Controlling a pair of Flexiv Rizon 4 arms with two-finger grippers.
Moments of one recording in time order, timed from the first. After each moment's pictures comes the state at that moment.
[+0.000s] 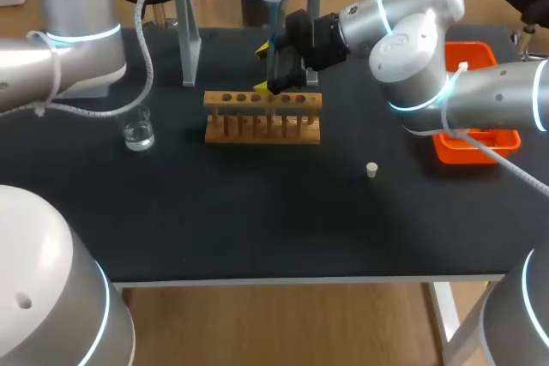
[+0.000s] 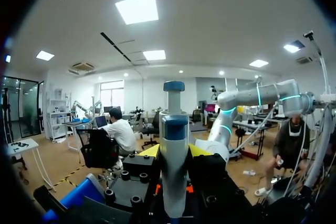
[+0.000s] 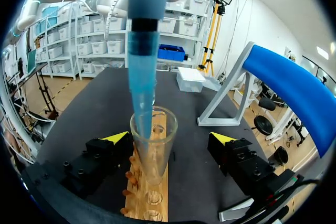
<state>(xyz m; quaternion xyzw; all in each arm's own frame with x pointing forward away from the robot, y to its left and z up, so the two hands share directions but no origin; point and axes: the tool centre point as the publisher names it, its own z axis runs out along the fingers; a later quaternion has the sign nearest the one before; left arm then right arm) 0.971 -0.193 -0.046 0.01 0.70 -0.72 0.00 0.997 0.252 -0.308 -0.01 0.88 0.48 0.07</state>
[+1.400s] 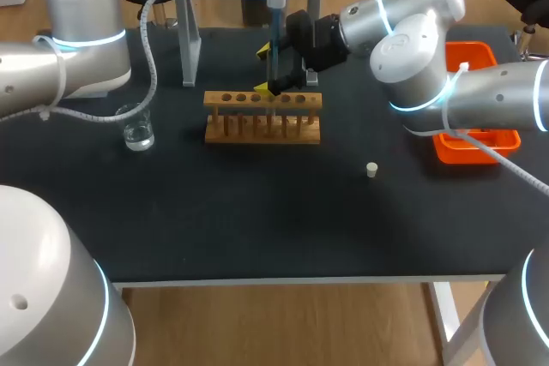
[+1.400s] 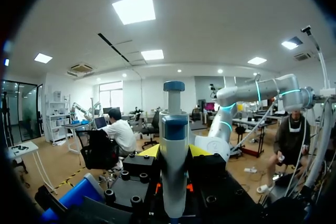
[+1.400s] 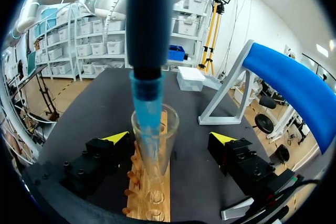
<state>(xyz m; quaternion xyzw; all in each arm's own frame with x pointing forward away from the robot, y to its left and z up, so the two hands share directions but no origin) 0.969 -0.200 -0.057 0.02 0.70 -0.71 0.01 0.995 0.251 -0.309 -0.01 0.88 0.48 0.06</state>
